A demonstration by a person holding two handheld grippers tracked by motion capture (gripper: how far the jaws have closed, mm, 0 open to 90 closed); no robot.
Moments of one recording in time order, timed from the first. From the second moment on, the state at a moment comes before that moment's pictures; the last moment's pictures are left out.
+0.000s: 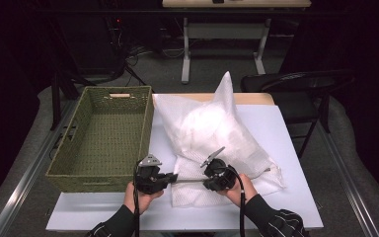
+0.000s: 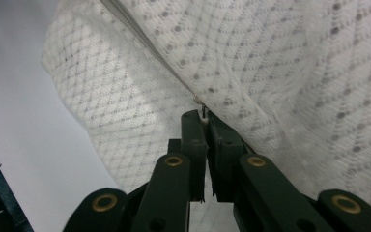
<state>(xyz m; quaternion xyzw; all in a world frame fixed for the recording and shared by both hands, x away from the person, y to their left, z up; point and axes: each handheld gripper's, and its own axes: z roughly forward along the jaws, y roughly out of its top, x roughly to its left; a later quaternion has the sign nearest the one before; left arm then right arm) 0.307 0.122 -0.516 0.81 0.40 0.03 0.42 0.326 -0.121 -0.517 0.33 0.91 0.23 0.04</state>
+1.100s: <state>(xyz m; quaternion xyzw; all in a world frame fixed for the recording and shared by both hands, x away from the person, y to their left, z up) 0.305 0.138 -0.514 0.81 0.42 0.04 0.41 0.325 -0.177 -0.513 0.38 0.90 0.21 0.06</state>
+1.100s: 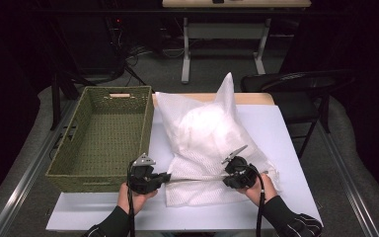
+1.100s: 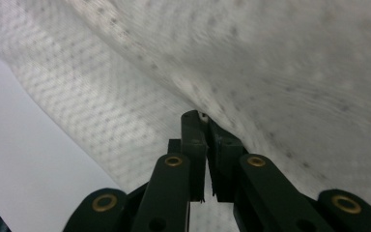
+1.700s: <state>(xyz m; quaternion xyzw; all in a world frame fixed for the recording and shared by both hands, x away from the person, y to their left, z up) 0.299 0.142 -0.511 0.81 0.42 0.07 0.40 0.318 -0.234 -0.509 0.44 0.87 0.21 0.09</state>
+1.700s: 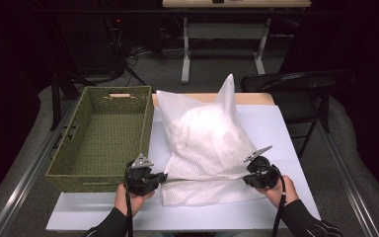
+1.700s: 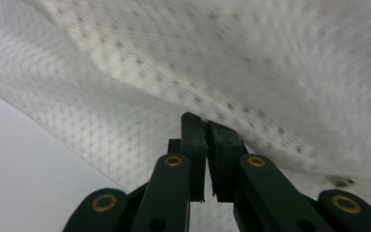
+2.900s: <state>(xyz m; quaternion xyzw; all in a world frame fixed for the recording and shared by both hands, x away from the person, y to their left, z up) 0.292 0.145 -0.513 0.83 0.40 0.10 0.37 0.315 -0.299 -0.512 0.51 0.83 0.19 0.13</state>
